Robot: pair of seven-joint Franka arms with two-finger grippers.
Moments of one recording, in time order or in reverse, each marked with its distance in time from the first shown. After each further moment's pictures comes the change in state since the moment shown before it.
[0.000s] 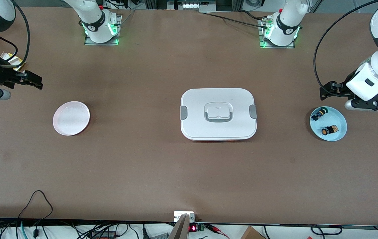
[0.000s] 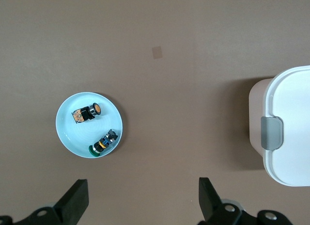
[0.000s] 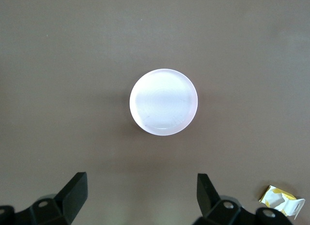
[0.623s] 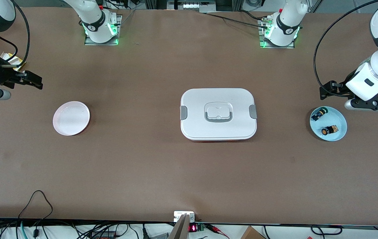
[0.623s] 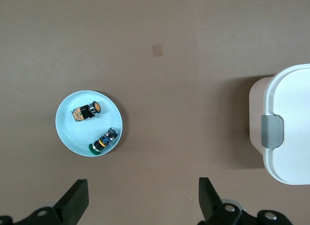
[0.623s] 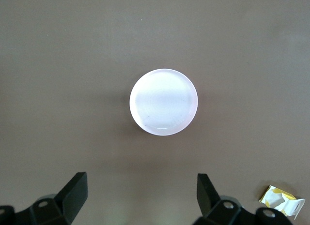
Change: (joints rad) left arm 0.000 0.000 0.000 0.000 0.000 -0.006 0.000; right arm 0.000 0.001 0.000 0.000 0.000 0.000 0.000
